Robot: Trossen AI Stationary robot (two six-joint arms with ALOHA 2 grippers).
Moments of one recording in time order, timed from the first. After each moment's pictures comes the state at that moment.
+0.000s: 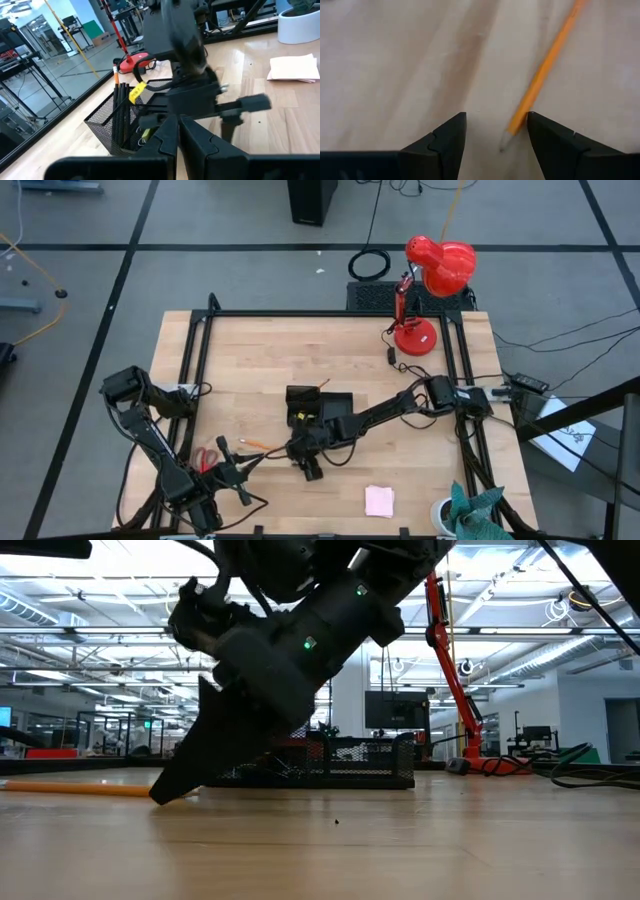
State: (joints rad) left arm -1.05 1.70 1.01 -0.75 -1.33 -1.15; right arm 0.24 2.29 1.55 -0.06 -0.08 -0.01
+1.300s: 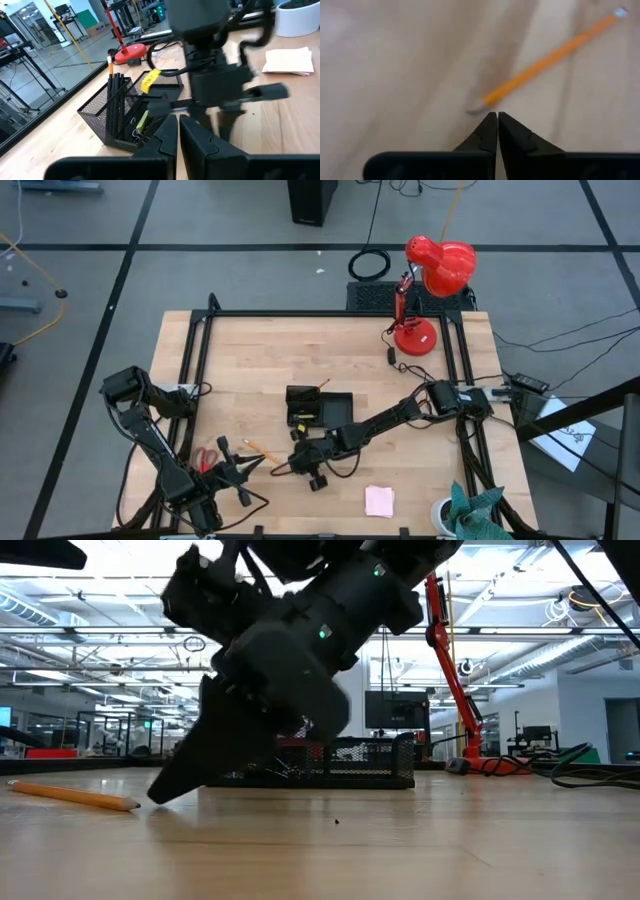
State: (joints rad) left arm -1.05 1.70 1.01 -0.75 -1.28 -1.16; right arm 0.30 2.28 1.55 -0.06 -0.02 -0.12
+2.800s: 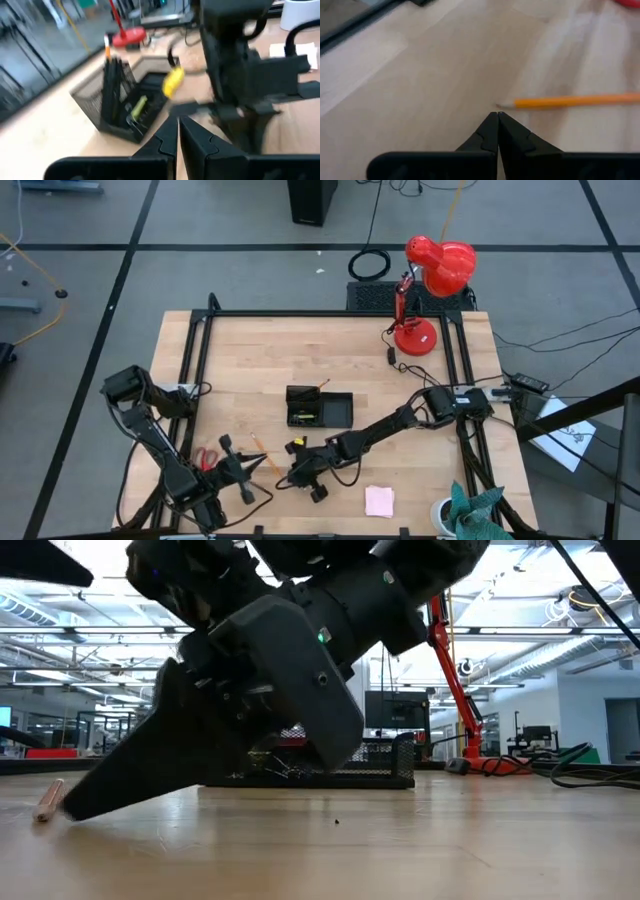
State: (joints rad) left arm -1.01 1.70 1.01 -0.74 -1.22 -1.22; right arm 0.34 2.33 1.55 0.12 -0.10 -0.19
